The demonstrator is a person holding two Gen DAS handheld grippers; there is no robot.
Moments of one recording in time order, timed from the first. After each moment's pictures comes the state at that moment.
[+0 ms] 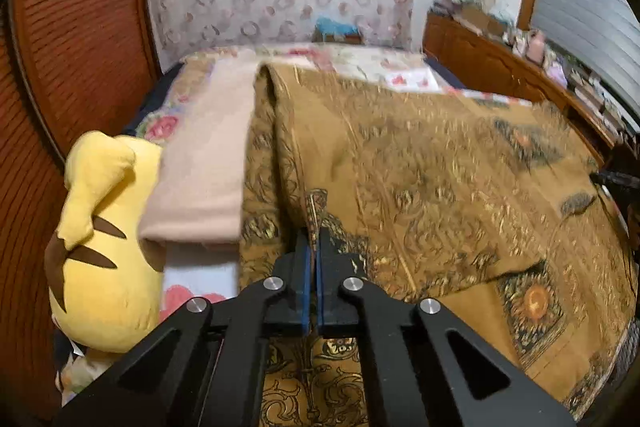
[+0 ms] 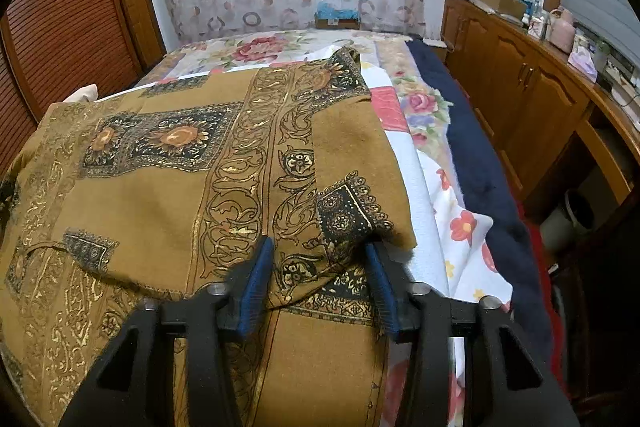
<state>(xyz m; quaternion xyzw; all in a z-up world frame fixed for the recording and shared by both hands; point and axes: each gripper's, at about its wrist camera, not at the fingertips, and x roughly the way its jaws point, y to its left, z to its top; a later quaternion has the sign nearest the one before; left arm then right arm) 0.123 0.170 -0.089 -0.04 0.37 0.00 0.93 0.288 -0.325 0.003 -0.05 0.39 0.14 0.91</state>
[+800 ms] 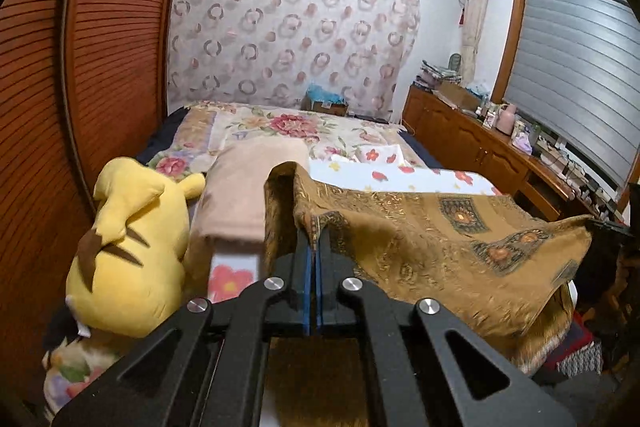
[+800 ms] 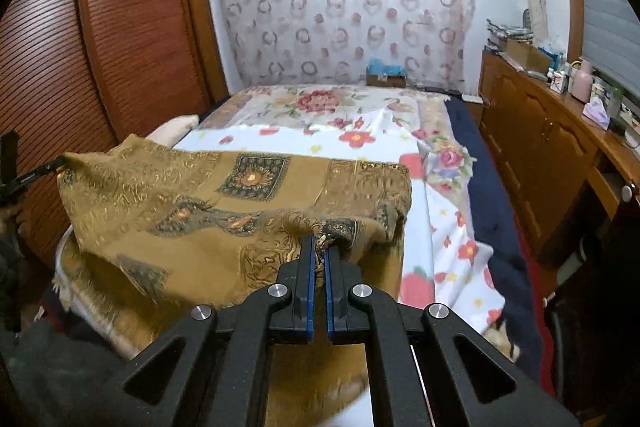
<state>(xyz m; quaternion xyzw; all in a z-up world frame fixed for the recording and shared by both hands) 0.001 0.194 -0.016 -0.10 0.27 -0.03 0.96 0.135 -0.374 0.074 -0.05 0.30 0.22 0.93</state>
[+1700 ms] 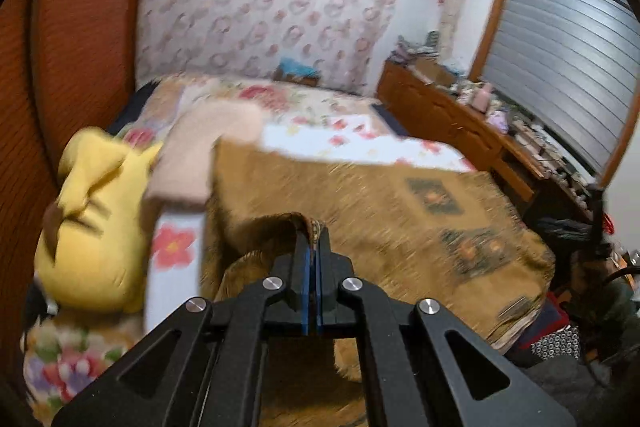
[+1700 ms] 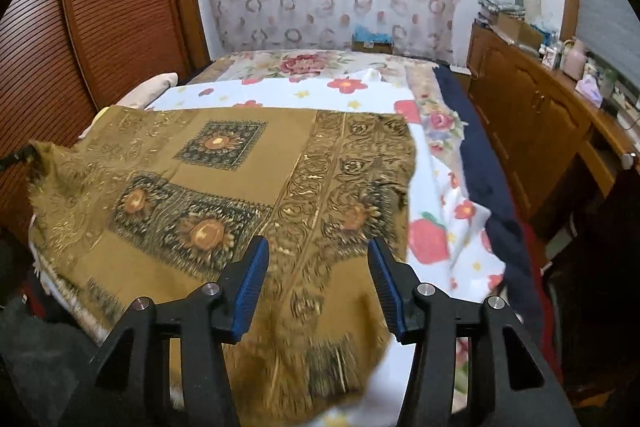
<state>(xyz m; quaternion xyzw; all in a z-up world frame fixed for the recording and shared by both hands) 0.009 0.146 -0.017 -0.11 0.30 -0.10 0.94 0.182 -0.339 0.002 -0.06 0.35 0.19 0.91</state>
